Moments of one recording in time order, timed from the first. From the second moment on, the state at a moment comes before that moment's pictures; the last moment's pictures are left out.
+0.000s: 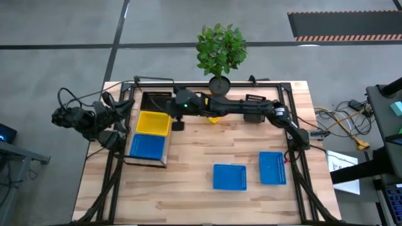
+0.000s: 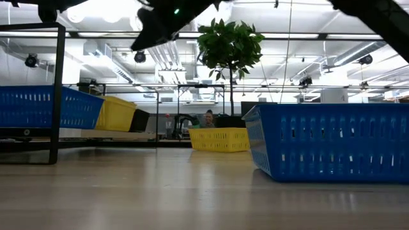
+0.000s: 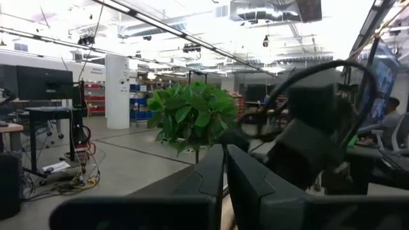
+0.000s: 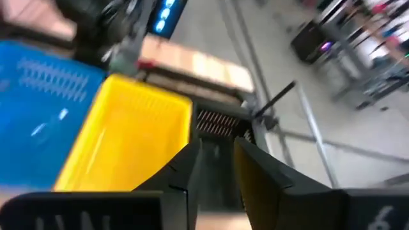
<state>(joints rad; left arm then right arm) -0.40 0.17 0.42 0.15 -0.92 0.30 -0.10 2.21 2.13 -0.38 0.16 -0.42</state>
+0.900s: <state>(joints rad) -0.40 0.56 0.52 0.23 -0.92 0.27 -0.02 2.02 1.63 -0.19 0.14 -0.34</state>
